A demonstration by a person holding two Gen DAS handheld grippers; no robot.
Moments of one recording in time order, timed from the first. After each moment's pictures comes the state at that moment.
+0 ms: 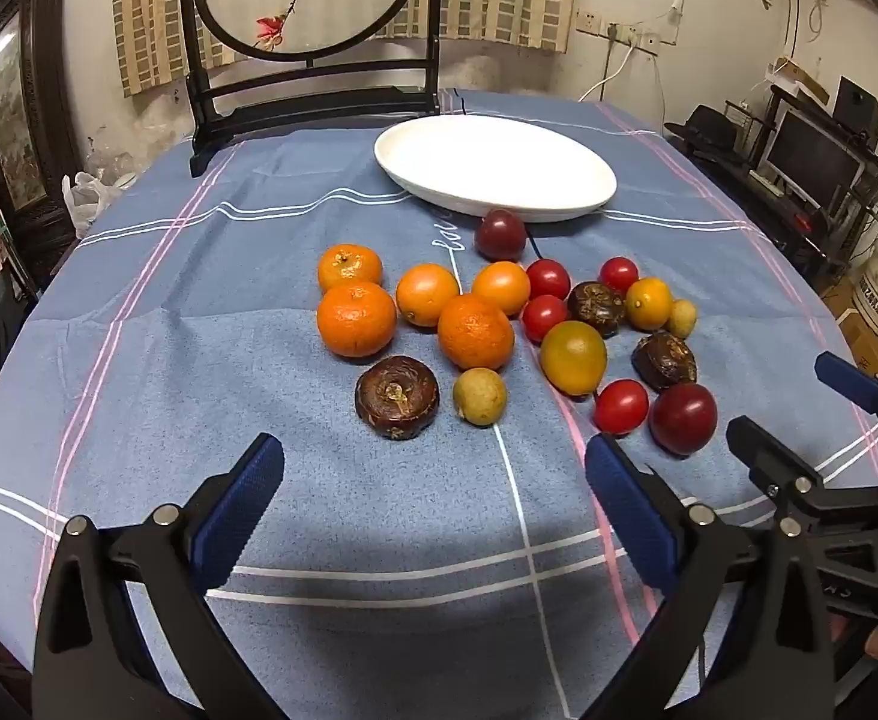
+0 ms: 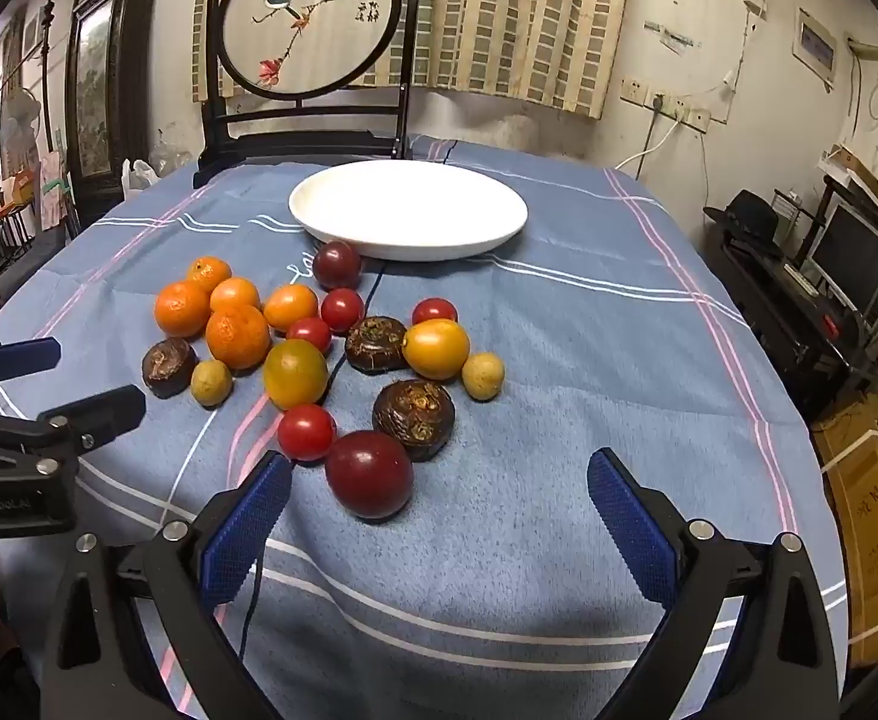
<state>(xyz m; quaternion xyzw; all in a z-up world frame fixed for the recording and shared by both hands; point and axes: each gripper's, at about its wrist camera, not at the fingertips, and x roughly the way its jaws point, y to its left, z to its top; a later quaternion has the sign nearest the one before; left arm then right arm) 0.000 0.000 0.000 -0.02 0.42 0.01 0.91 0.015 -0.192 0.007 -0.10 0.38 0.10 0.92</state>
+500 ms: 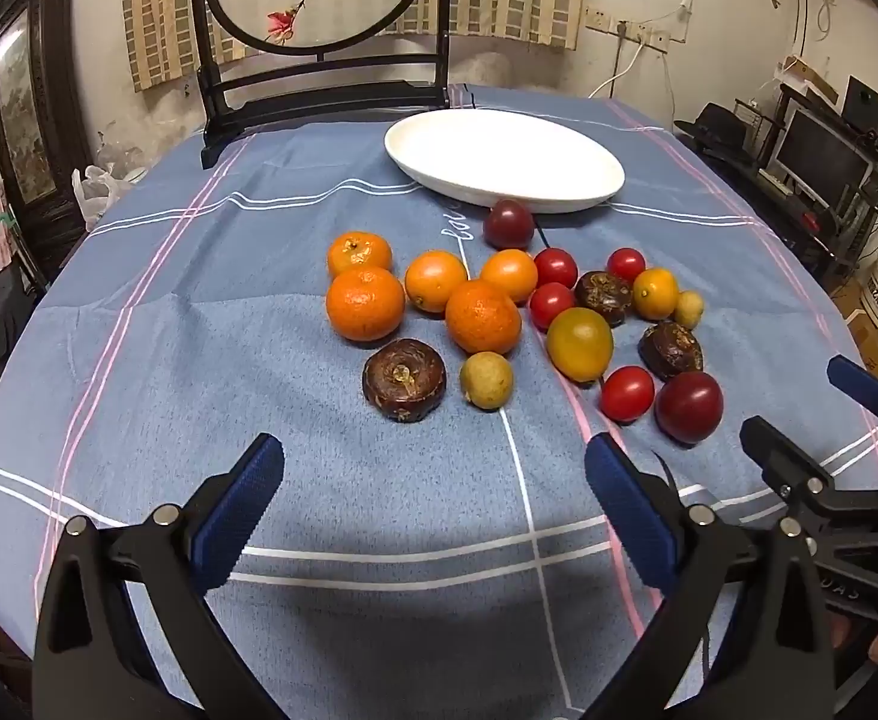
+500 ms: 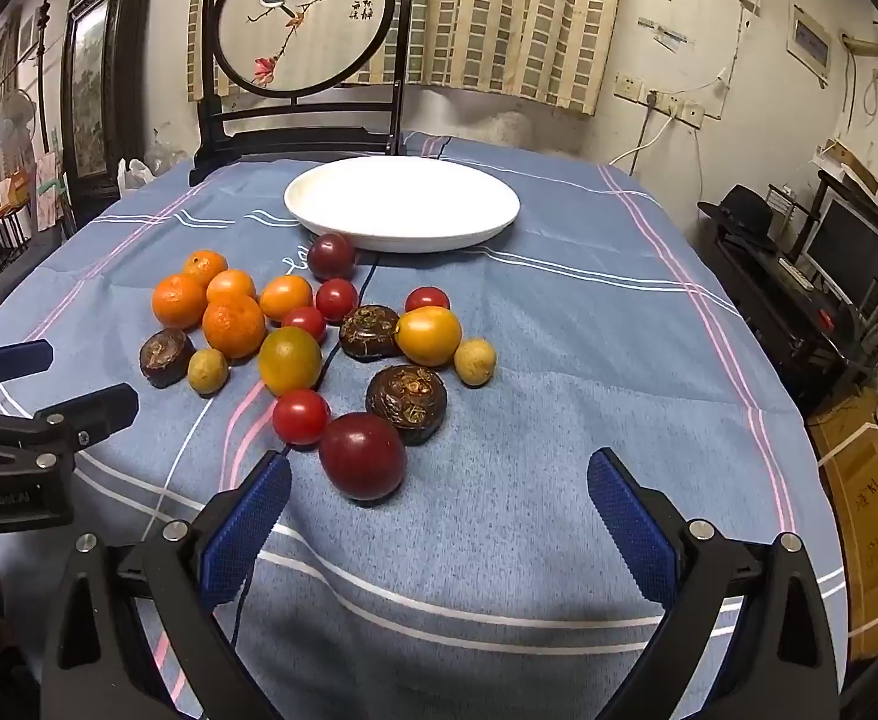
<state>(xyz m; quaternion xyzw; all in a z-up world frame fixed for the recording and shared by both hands) -0.009 -0.001 -0.001 -0.02 0.43 0.02 0.90 0.008 -0.196 0.003 -0.10 0.38 0.09 0.92</state>
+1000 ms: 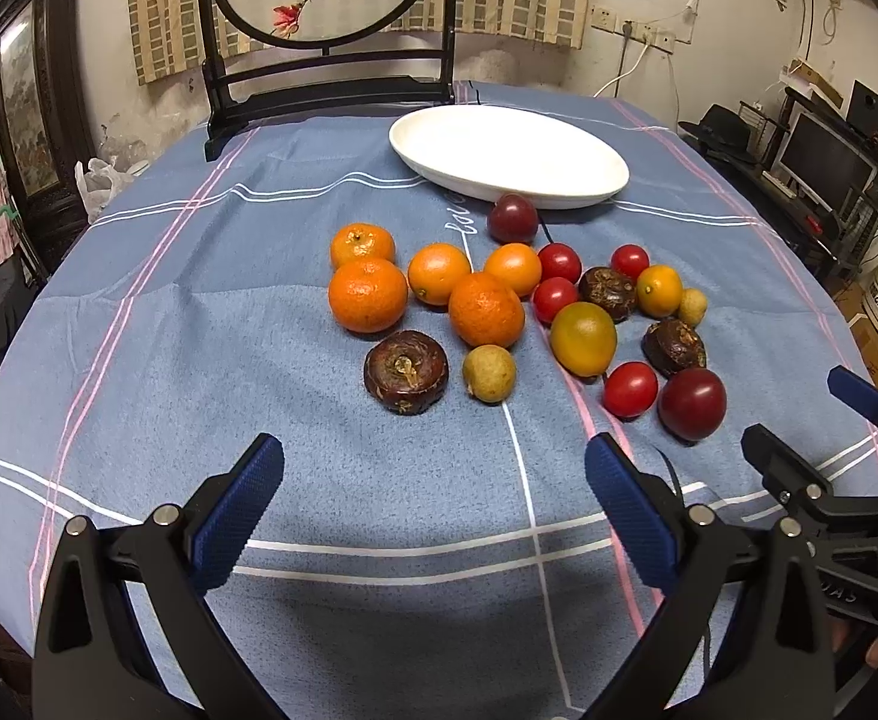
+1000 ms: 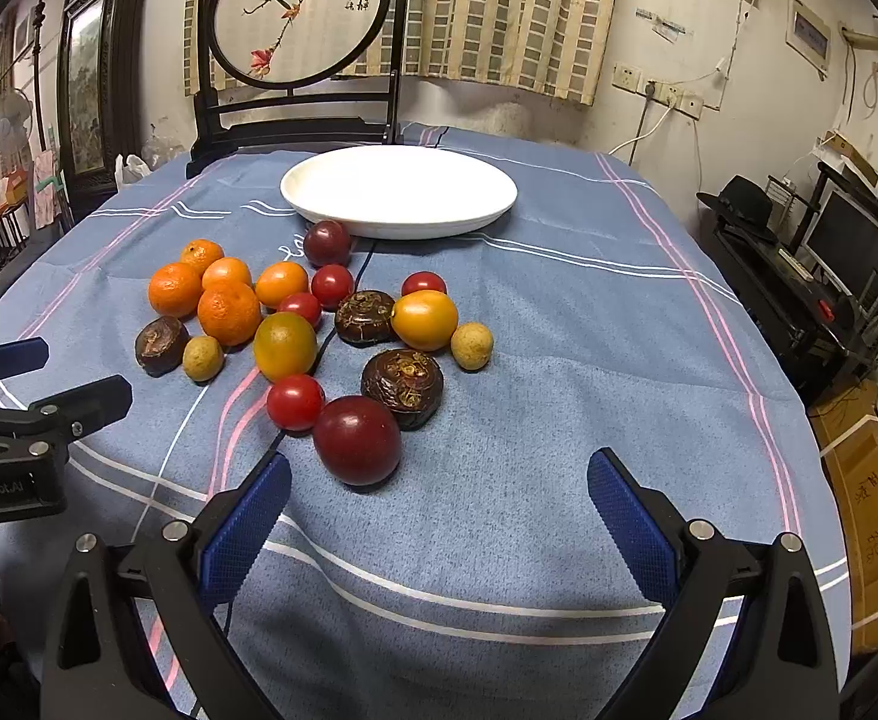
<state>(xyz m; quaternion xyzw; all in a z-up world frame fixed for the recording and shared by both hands) -0.009 0.001 -0.003 -0.02 0.43 0.03 0.90 0.006 -0.200 -0.001 -0.10 0.39 0.09 0.91</state>
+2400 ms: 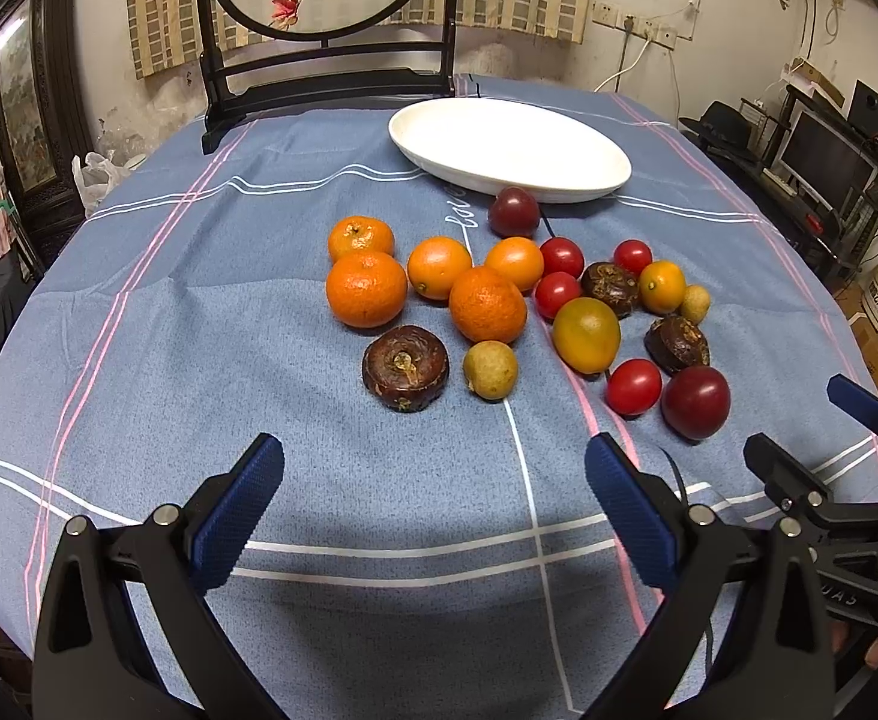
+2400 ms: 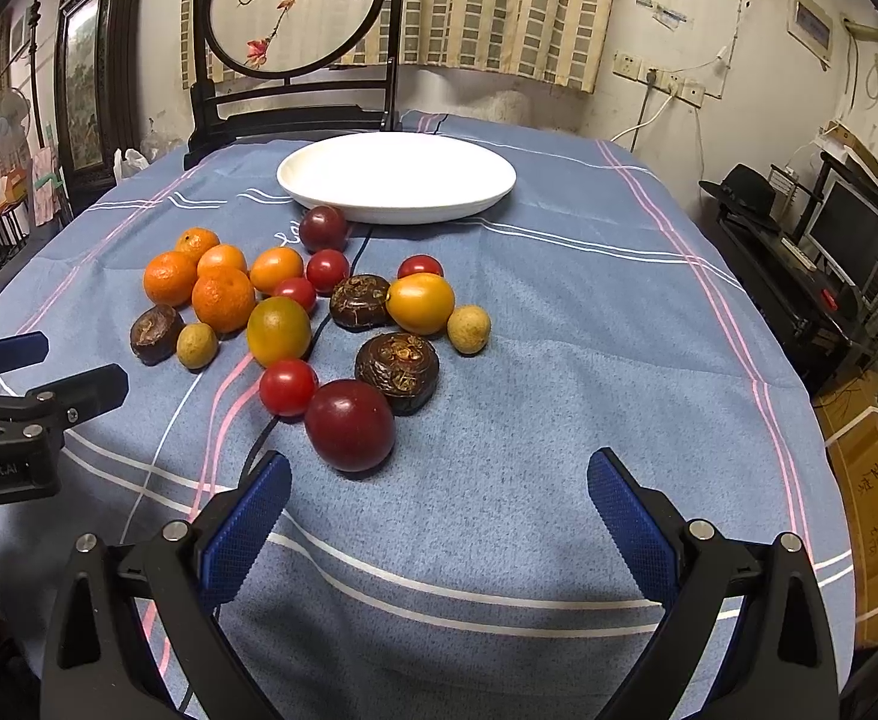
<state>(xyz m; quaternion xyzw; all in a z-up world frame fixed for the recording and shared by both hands) -0.004 0.002 -0.006 -0.03 0.43 0.02 0.90 0.009 -0.202 -0.007 -0.10 0.40 0.09 0.91</state>
